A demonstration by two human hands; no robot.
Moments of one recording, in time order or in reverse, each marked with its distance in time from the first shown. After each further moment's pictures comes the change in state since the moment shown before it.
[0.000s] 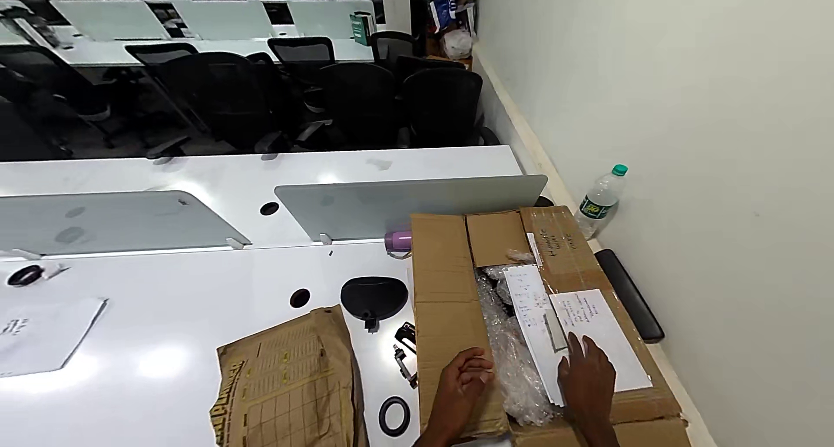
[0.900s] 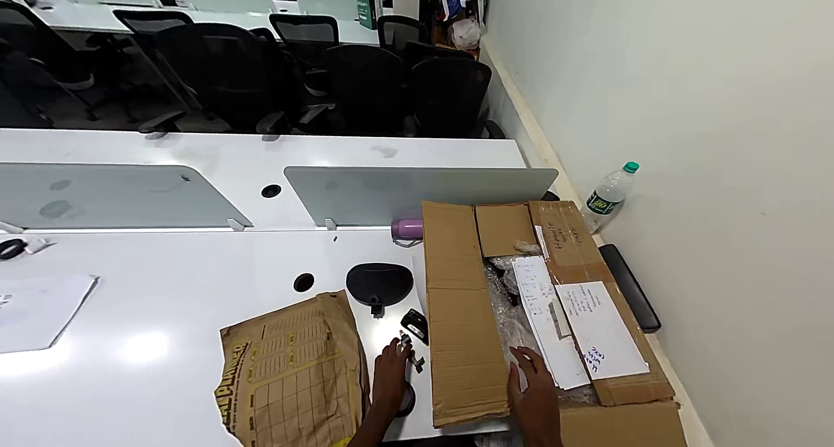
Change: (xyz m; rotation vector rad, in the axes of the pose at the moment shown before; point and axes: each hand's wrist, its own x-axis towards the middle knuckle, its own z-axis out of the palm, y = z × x) left_hand 0.001 -0.118 -0.160 1.328 0.146 -0.246; right_hand -0.082 -0.113 -0.017 0.442 0.057 -0.182
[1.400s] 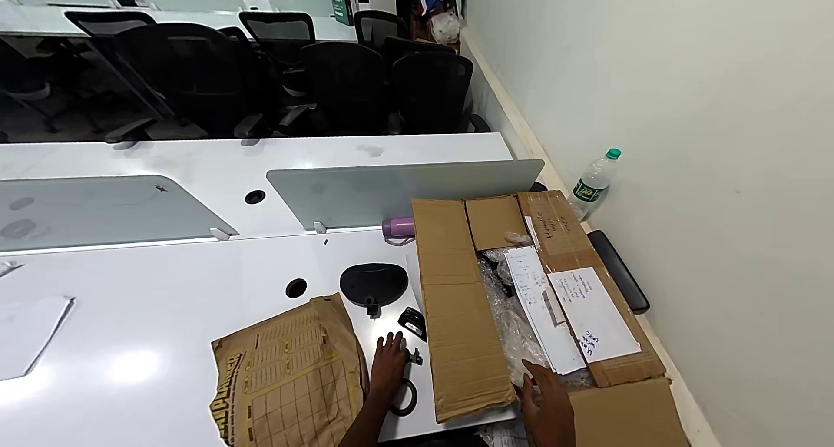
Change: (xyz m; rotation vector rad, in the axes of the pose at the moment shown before) left_hand 0.020 -0.014 -0.001 0.334 -0.105 0.190; right_hand -0.039 0.007 -0.019 -0.049 0.014 0.108
